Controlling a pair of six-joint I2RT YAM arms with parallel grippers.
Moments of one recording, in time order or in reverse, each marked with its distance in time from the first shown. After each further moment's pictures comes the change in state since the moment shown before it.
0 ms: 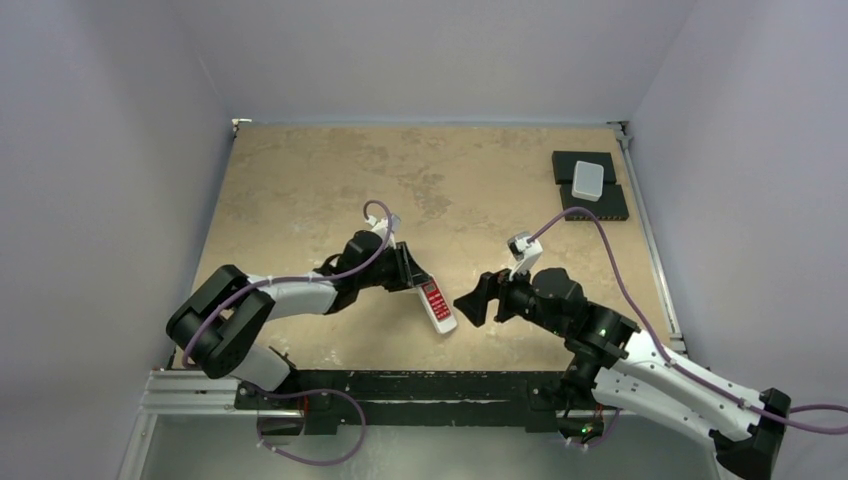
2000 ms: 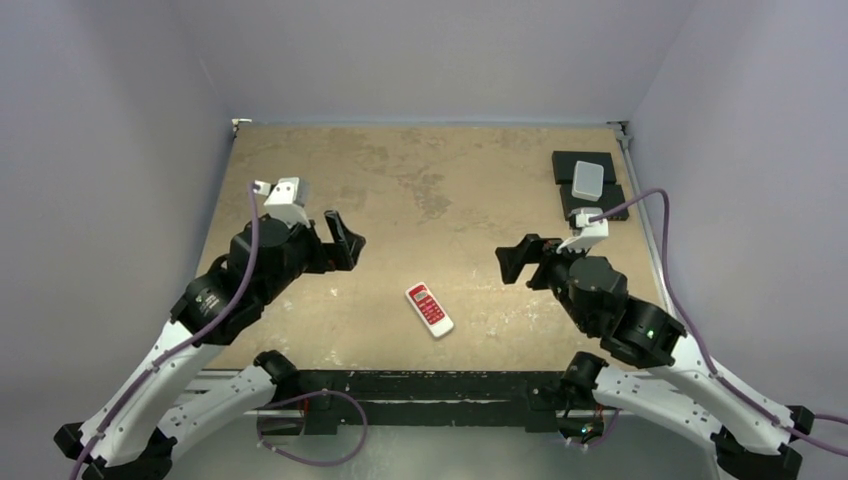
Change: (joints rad) left arm 0.000 -0.746 0.534 -1.186 -0.538 0.336; right arm 0.000 -0.030 0.288 -0.242 0.513 -0.016
